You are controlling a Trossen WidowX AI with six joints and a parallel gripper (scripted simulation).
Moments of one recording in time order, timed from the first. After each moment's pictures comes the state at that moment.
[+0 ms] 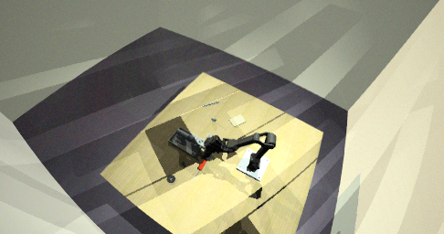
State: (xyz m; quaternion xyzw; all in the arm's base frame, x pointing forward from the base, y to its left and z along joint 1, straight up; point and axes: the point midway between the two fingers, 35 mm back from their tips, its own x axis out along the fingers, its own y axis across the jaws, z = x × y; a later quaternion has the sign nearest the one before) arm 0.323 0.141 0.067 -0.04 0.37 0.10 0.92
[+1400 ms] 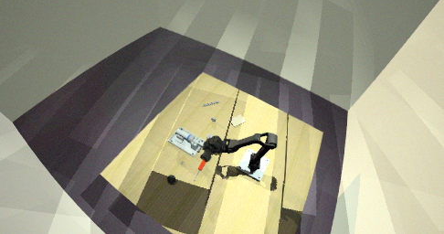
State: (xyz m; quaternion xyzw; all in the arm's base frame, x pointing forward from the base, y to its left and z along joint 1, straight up) arm 0.318 0.140 0.067 -0.04 0.37 0.10 0.92
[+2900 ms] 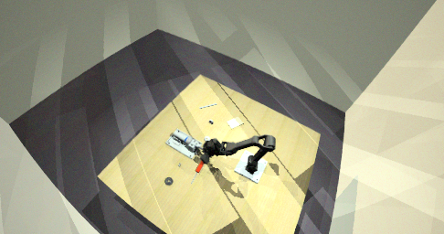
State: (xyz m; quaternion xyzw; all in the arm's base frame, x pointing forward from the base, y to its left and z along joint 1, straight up) arm 0.312 0.139 0.066 -0.04 0.37 0.10 0.92
